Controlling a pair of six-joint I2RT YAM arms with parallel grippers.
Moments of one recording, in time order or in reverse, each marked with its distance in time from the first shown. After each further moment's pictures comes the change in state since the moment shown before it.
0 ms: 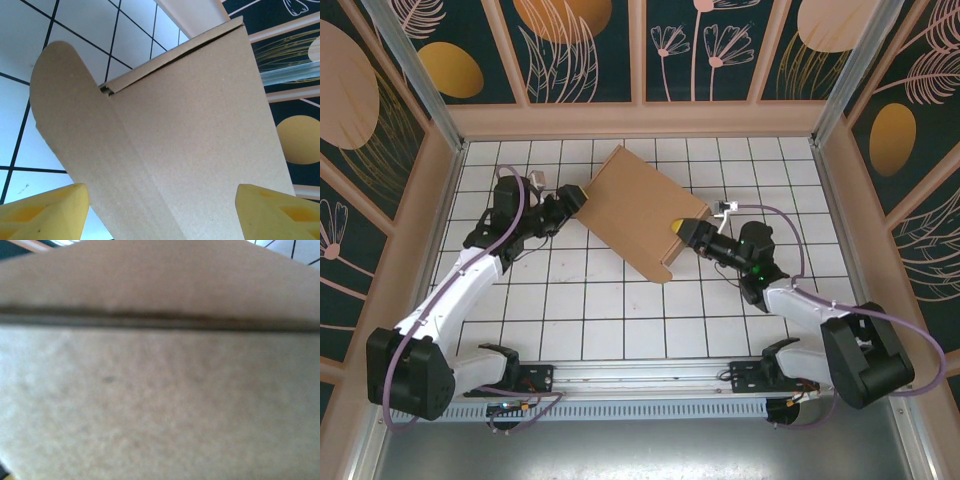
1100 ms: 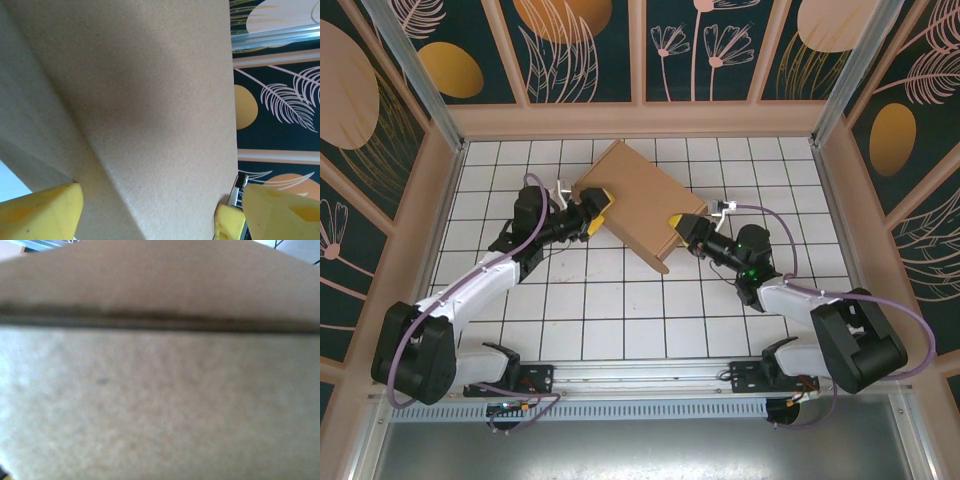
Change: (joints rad) left arm -0.118 0.089 -0.151 0.444 0.146 -0.287; right arm 0.048 0.109 -0.014 0.237 0.036 0.232
